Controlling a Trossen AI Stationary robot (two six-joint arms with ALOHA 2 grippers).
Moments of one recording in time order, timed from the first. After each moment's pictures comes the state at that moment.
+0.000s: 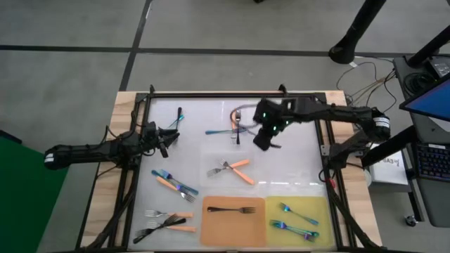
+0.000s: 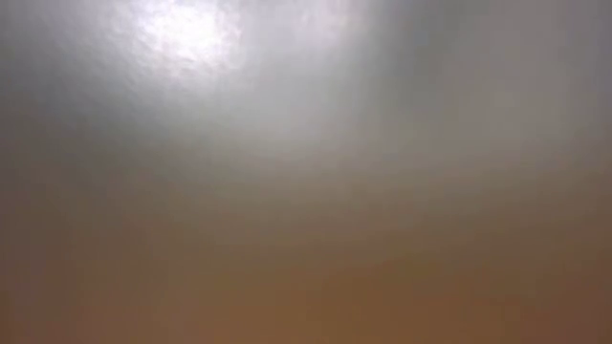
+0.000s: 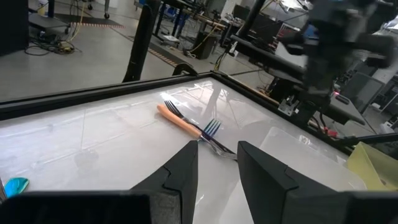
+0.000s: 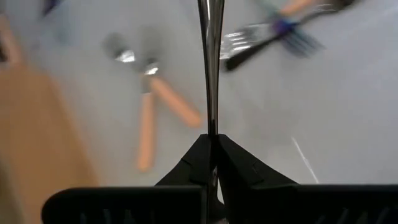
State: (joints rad) left arm 0.12 0.19 0.04 0.04 -0.36 -0.43; right arm -0.20 1.48 1.32 -0.93 -0.15 0.38
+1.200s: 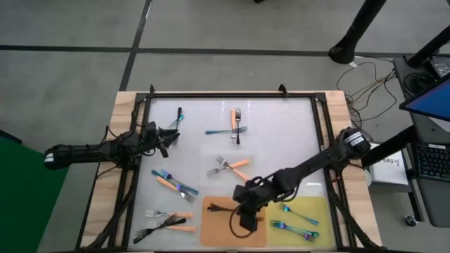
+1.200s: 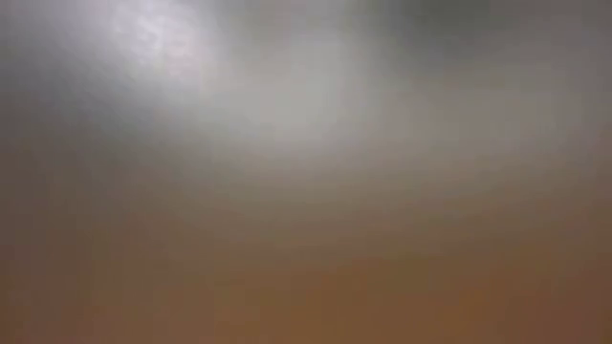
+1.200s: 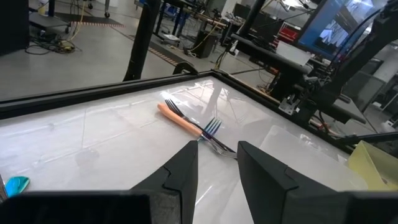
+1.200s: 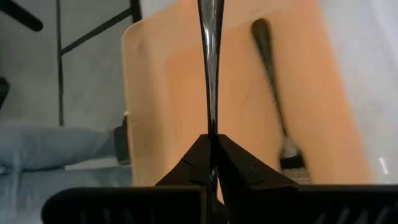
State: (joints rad) left arm 0.12 0.20 0.04 0.04 -0.36 -0.43; right arm 0.46 1.82 1.39 -0.41 -0.09 0.80
